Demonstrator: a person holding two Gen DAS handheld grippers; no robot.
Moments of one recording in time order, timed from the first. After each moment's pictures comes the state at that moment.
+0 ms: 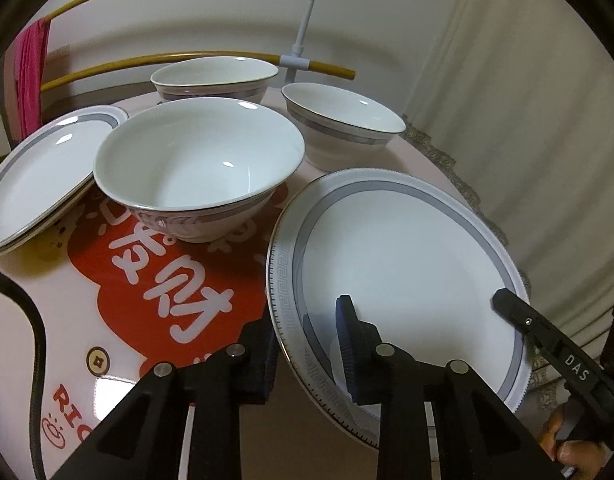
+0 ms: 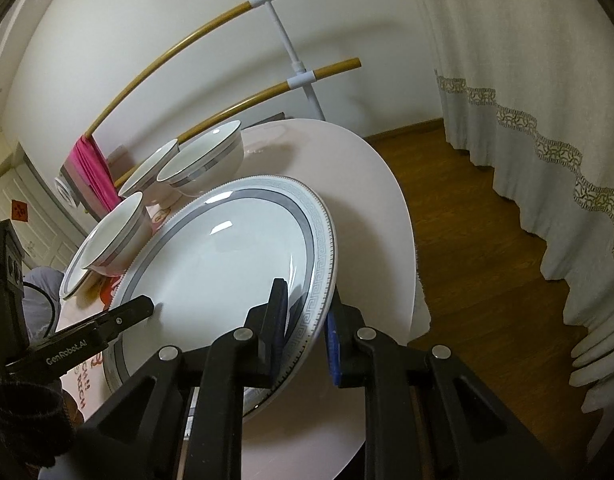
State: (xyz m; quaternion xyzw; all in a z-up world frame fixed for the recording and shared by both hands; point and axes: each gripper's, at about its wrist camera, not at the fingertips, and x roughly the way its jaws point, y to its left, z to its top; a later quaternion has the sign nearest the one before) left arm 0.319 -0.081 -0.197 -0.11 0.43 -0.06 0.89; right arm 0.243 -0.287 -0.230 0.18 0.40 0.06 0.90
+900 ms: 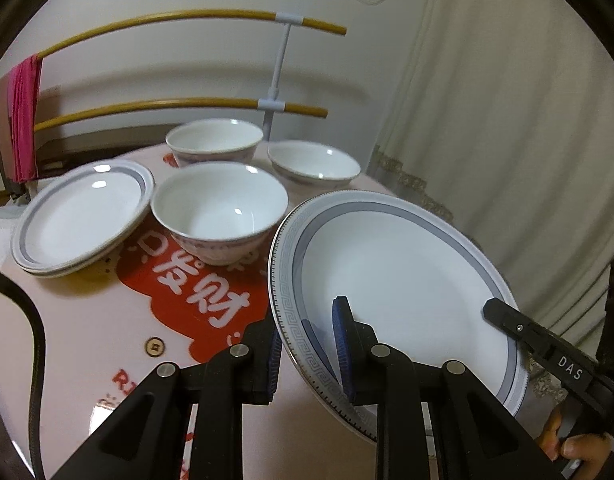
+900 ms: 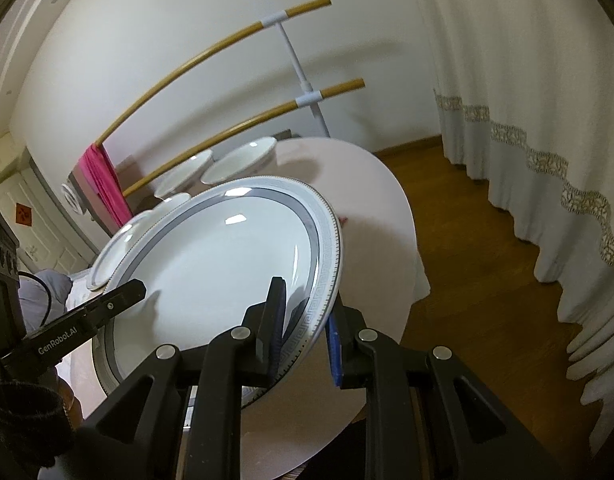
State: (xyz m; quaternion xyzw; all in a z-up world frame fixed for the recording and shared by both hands) left arm 0.229 -0.058 -0.132 -0.08 0.36 -0.10 0.93; right arm 0.186 -0.266 -0.184 0.17 0.37 0.06 0.91
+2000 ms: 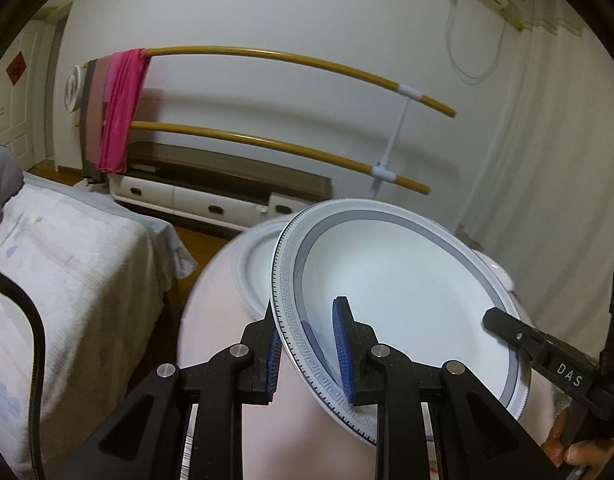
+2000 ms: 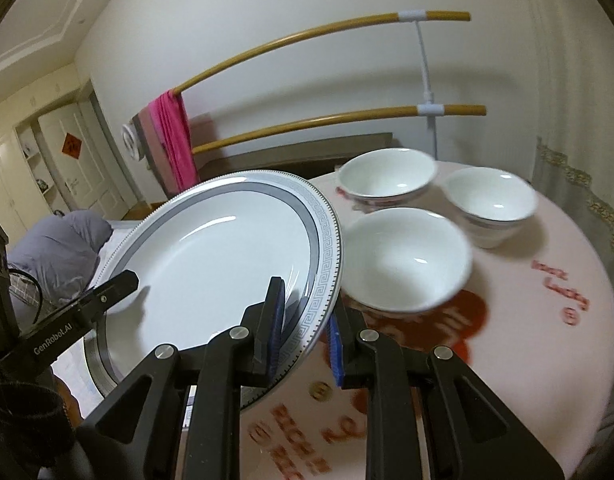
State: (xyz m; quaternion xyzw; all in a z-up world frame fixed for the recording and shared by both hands) left arm 0.152 0.190 -0.108 -0.14 0.28 0.05 0.95; right arm 0.268 -0.019 -0.160 0.08 0.37 0.18 0.91
